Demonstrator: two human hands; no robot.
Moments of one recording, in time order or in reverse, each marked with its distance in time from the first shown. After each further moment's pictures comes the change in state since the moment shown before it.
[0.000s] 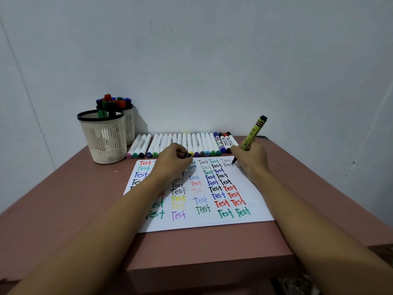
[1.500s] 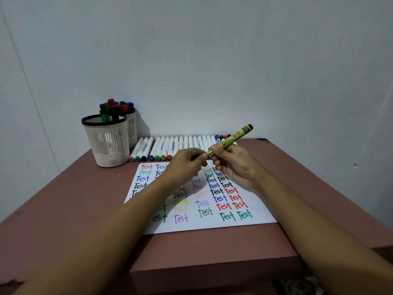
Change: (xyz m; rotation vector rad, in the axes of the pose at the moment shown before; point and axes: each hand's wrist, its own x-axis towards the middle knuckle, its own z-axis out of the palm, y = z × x) left_hand -0.015 0.024 0.006 -0.134 -0.217 0.135; right_hand -0.022 -0.020 0.010 0.626 -0.615 0.073
